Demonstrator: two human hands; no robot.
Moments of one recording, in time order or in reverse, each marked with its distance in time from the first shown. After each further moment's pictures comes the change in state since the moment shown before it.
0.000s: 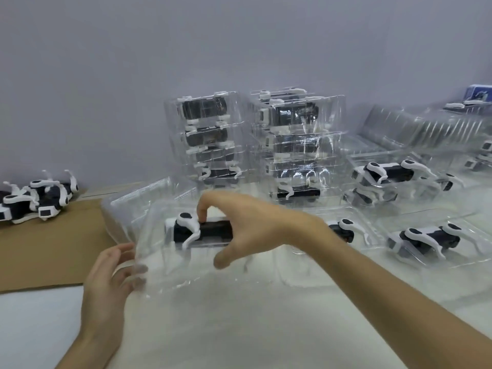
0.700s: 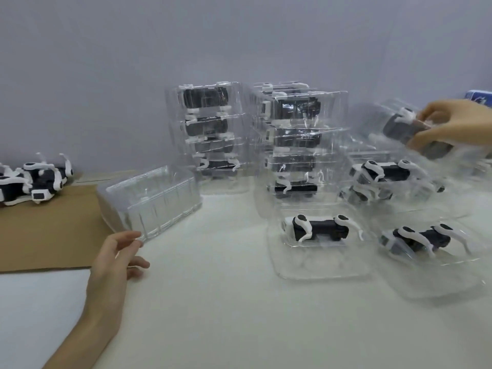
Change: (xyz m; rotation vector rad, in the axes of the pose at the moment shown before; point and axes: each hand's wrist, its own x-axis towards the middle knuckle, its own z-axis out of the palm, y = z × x) left_hand -0.001 -0.006 0.011 0.191 0.005 0.027; right_hand -0.156 0.182 -0.198 -0.077 0.616 0.779
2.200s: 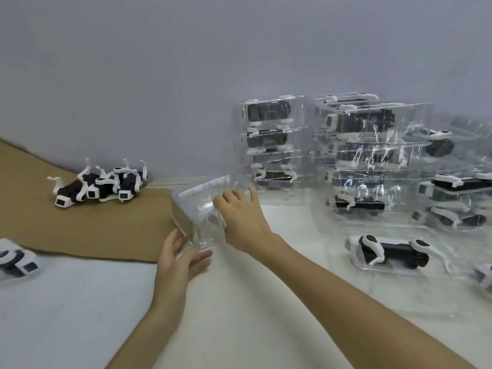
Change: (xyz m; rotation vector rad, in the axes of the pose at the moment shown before) left_hand 0.007 0.003 -0.012 -0.206 0.047 -0.141; right_hand -0.130 -0.285 0.326 -0.269 -0.056 -0.907
